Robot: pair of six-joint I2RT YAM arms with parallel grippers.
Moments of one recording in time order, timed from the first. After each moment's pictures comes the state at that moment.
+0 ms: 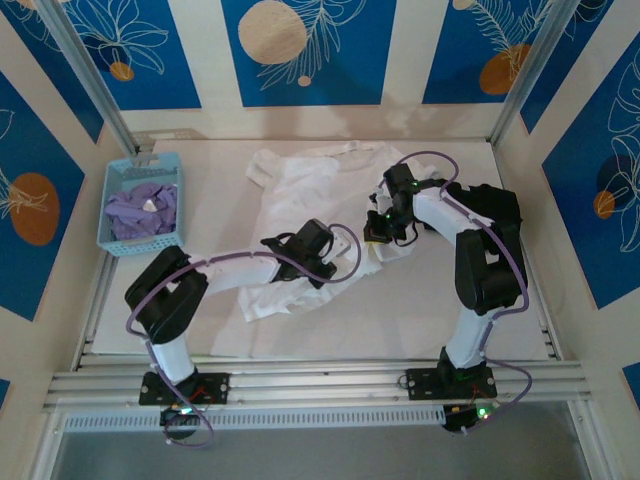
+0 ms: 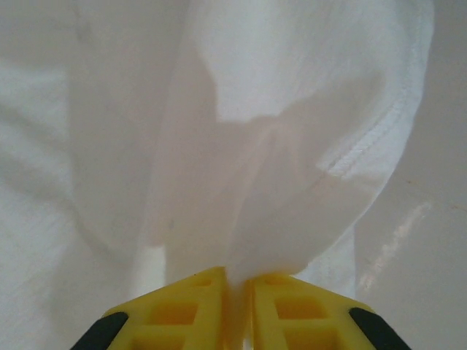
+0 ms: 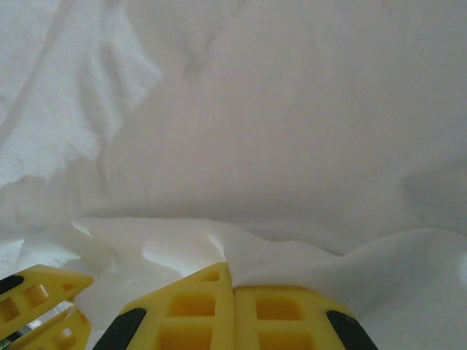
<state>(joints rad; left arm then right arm) -0.85 1.78 1.10 -0.29 0.04 0.03 0.27 1.81 1.31 -0.83 -0.41 0.26</state>
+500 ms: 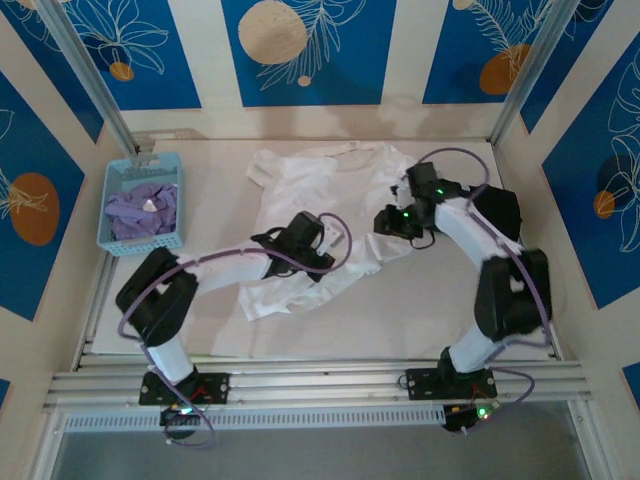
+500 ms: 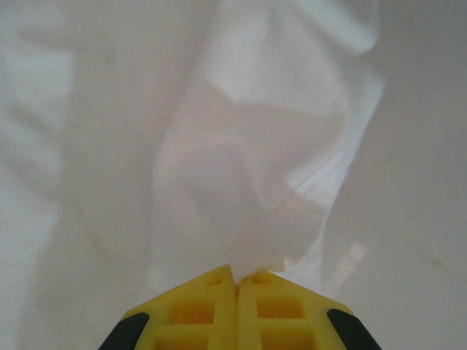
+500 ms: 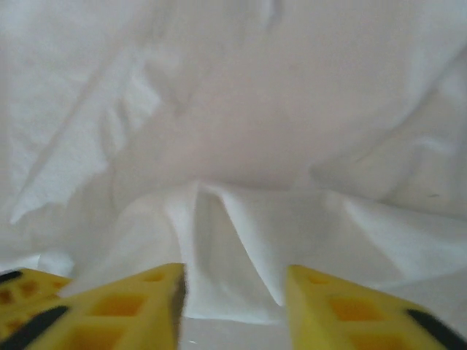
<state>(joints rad) -0.79 1.68 1.06 -0.23 0.17 -0.13 0.19 1.51 1.13 -0.71 -0.35 0.30</state>
